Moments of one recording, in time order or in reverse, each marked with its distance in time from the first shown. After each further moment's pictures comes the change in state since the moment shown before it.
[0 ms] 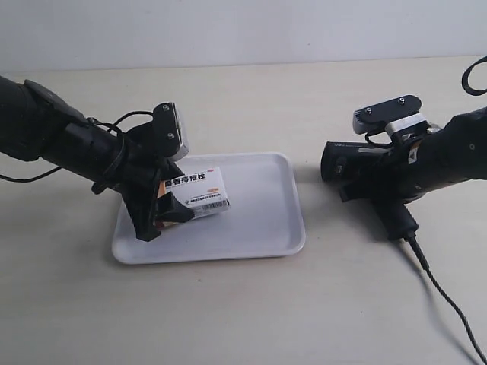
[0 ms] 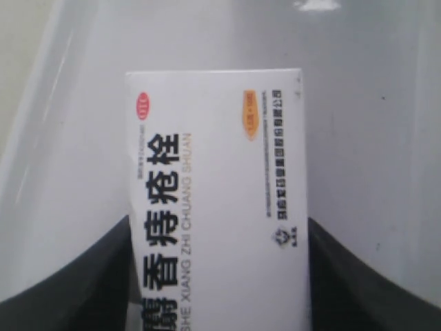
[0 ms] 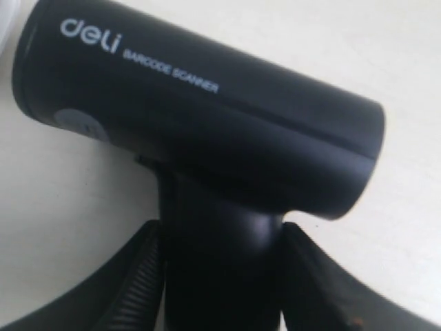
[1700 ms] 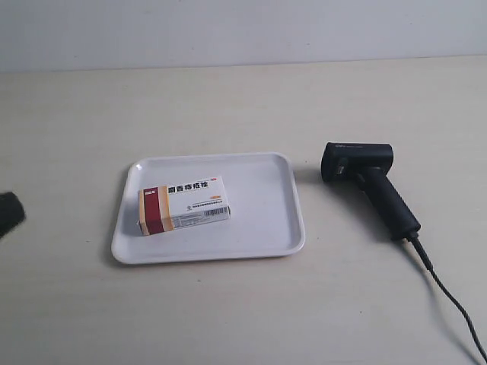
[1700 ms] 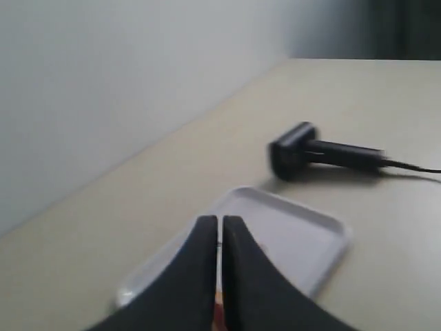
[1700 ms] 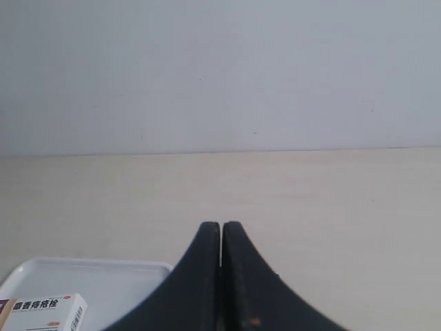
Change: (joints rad) left arm 0.142 -1.593 0.846 -0.452 -0.026 -0.123; right arm 0.000 -1.246 0.276 0.107 0.165 0.123
